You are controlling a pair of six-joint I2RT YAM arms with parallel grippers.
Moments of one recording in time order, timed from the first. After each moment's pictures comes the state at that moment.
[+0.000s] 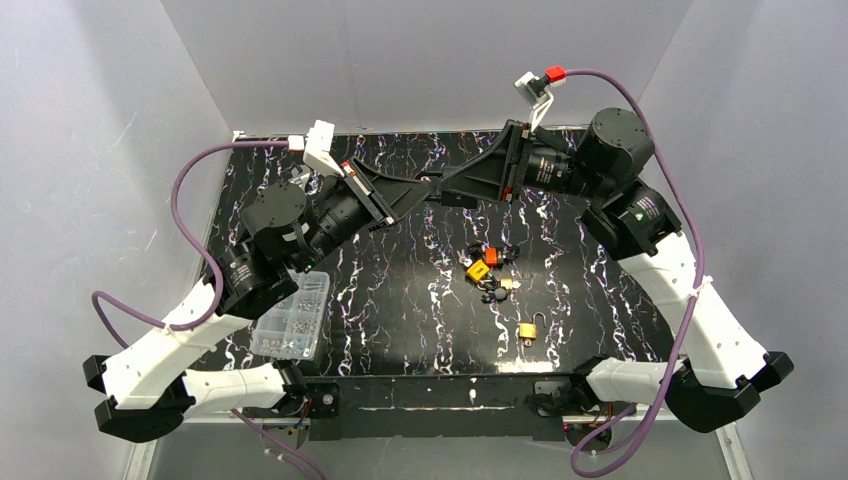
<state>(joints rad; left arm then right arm) -1.01 1.05 1.39 -0.31 -0.16 -0.97 0.65 1.23 1.59 -0.29 -0.73 0.77</state>
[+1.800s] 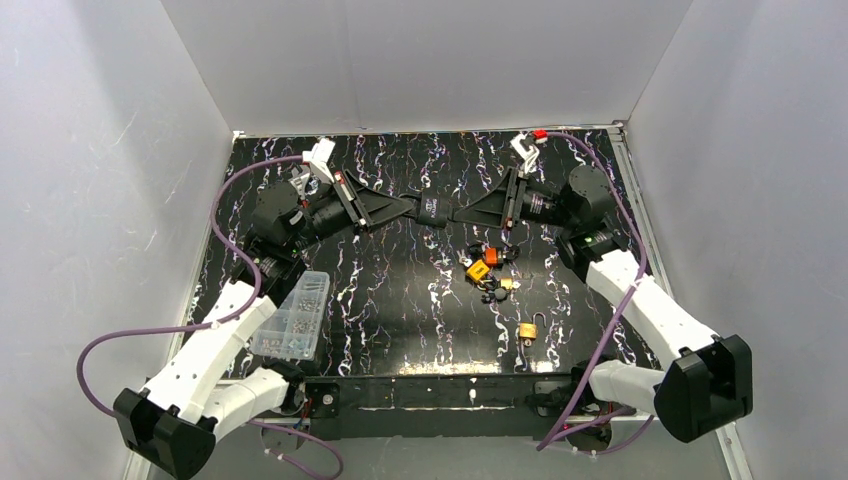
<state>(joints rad) -0.47 0.98 0.95 0.04 0.57 -1.18 0.41 1.15 0.90 0.38 -0.97 1.09</state>
